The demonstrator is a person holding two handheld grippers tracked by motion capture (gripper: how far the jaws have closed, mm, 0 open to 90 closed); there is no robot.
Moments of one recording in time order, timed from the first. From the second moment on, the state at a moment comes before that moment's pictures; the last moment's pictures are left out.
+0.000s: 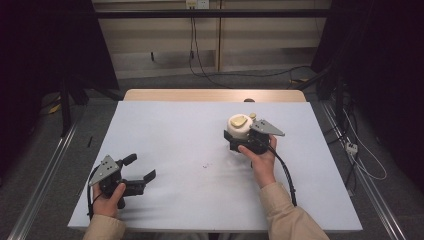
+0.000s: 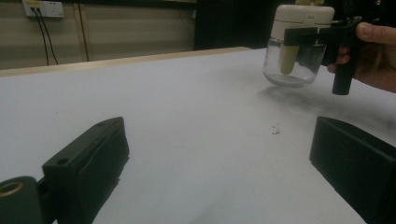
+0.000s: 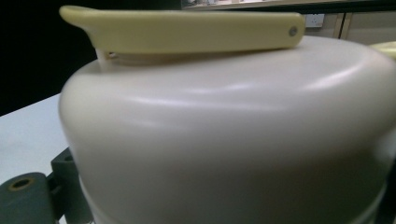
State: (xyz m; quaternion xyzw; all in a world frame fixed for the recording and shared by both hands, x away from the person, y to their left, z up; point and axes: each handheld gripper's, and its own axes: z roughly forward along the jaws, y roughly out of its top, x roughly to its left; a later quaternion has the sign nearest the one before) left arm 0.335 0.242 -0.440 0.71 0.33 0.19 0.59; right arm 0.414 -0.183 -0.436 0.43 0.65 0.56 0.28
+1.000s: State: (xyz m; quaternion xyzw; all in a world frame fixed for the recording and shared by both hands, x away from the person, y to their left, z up) left arm 0.335 0.243 -0.439 0.71 0.33 0.19 0.59; right arm 0.425 -0.167 -0.431 0.42 0.66 0.56 0.27
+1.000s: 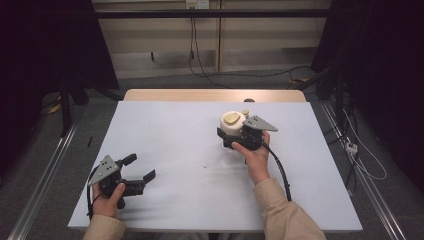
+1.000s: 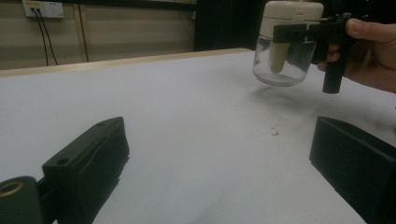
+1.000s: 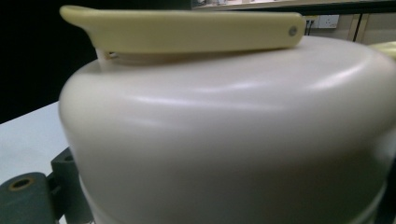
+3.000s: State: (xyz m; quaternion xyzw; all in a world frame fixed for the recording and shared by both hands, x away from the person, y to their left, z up) left arm 0.335 0.242 -0.440 0.71 0.33 0.18 0.59; right arm 0.434 -0.146 -0.436 0.41 0.67 0.57 0.25
